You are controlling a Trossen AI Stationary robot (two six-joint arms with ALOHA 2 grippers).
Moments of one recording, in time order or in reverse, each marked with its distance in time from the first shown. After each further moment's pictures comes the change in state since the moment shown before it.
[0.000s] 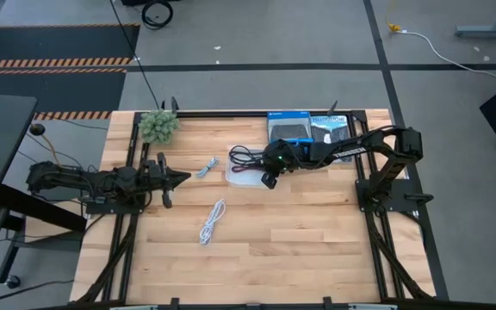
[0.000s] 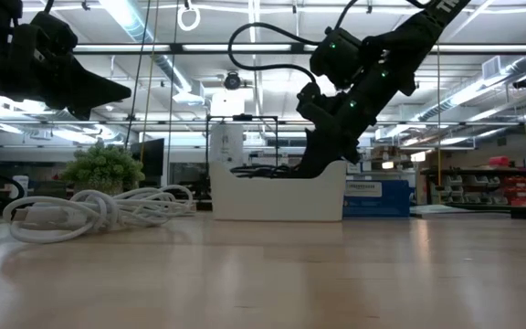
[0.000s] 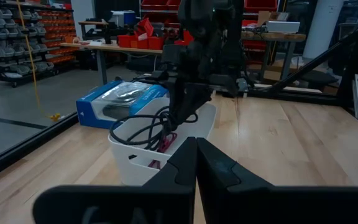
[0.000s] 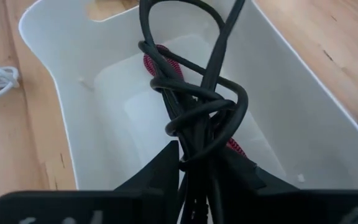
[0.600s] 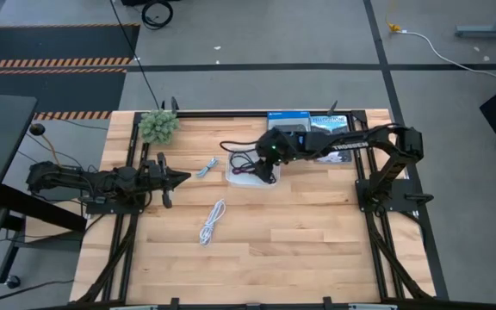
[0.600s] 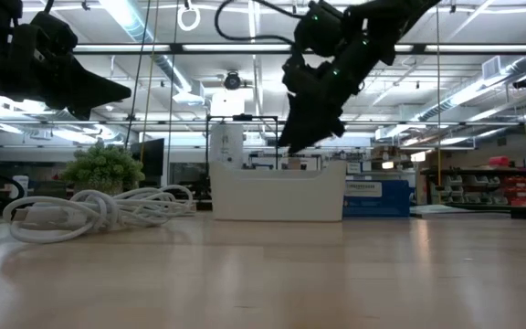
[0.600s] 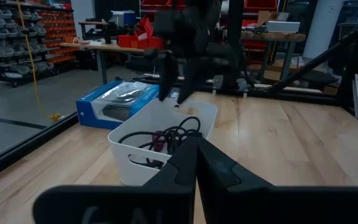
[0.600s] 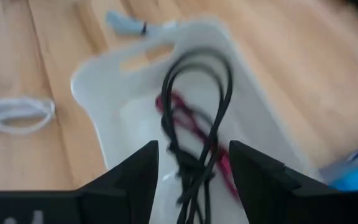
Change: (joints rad) left arm 0.000 0.000 0.000 0.000 0.000 0.000; right arm -0.005 -0.006 0.227 -0.243 -0.020 -0.017
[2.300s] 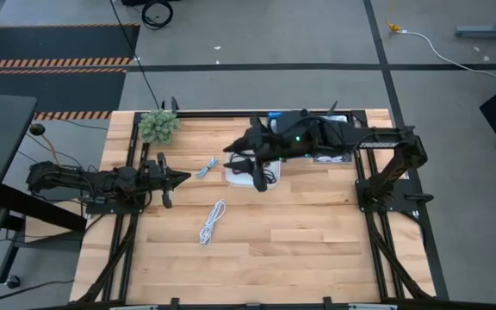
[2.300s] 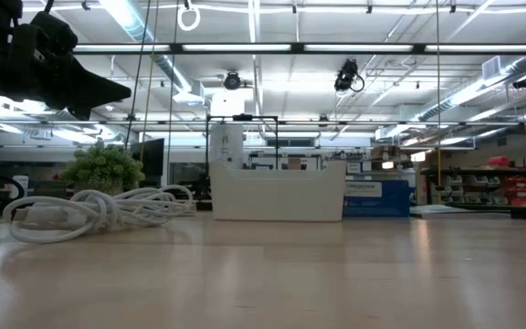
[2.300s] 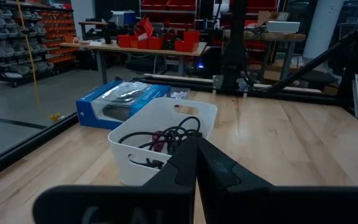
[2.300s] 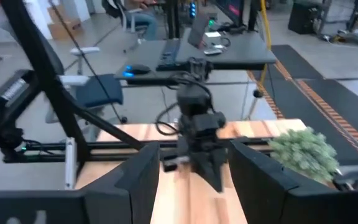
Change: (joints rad) left arm 0.000 0.000 0.000 0.000 0.000 0.000; right arm 0.275 -0.001 0.732 -0.142 -0.043 -0.207
